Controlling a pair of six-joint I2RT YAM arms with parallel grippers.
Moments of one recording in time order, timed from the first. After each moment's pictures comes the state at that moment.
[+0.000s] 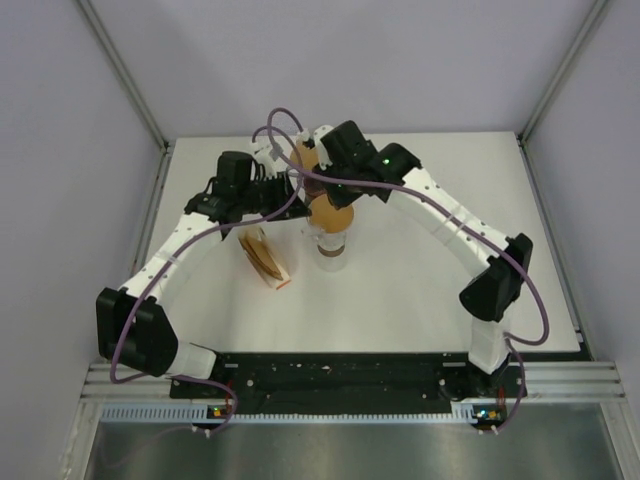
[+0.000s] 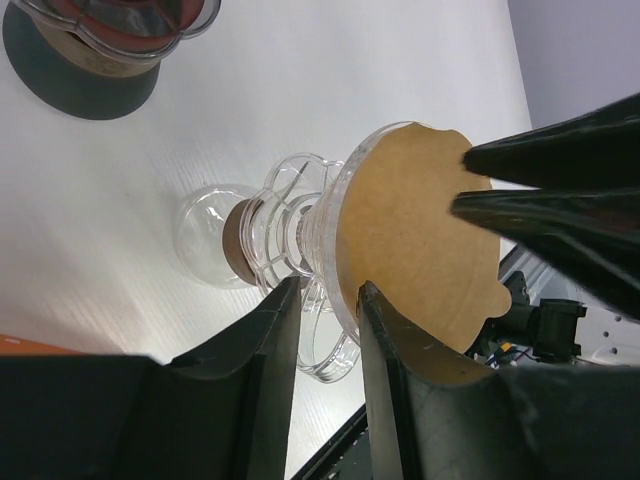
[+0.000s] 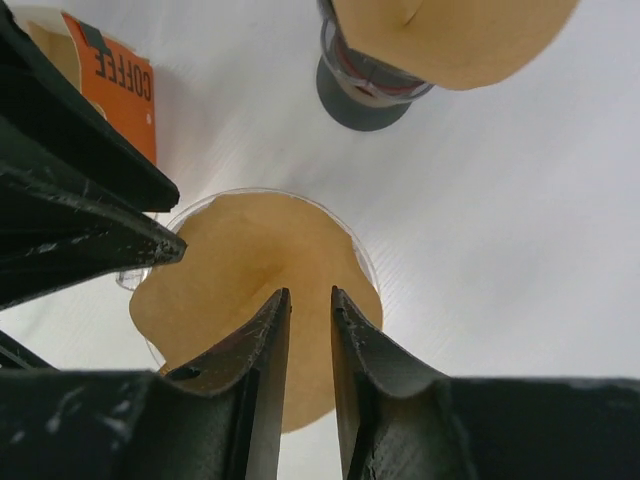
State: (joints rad) left arm -0.32 1.42 1.20 -0.40 0.56 -0.45; right arm 0.81 1.91 2.06 -1.01 0.11 0.04
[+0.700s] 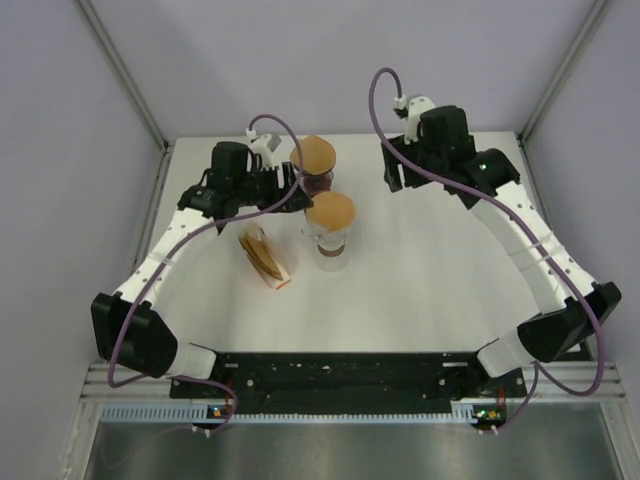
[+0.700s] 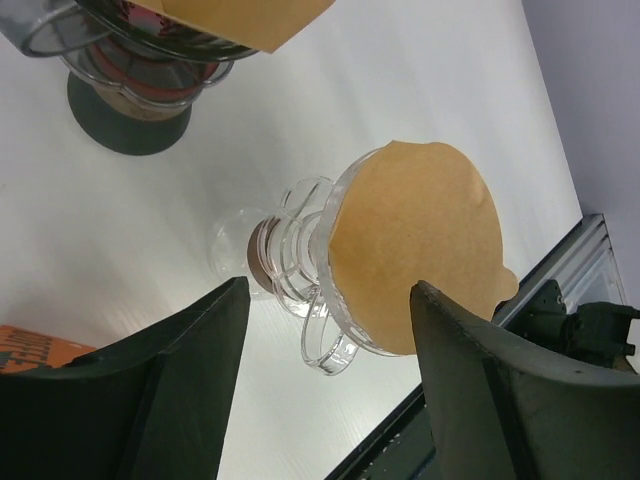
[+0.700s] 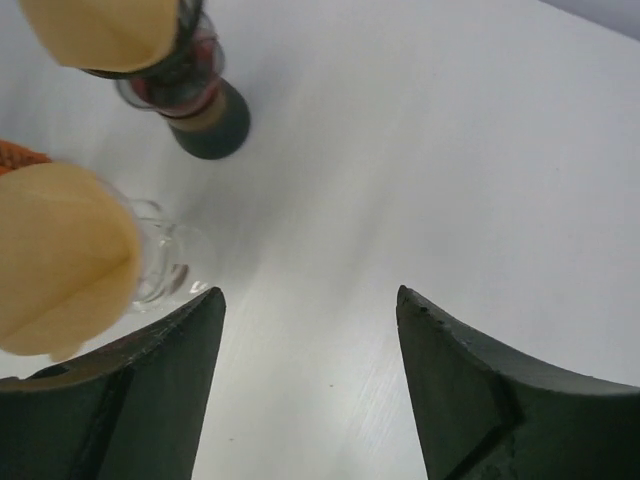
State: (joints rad) left arm -0.32 1.41 1.30 -0.48 0.51 -0.37; right arm 0.55 1.51 1.78 -0.86 0.09 0.04
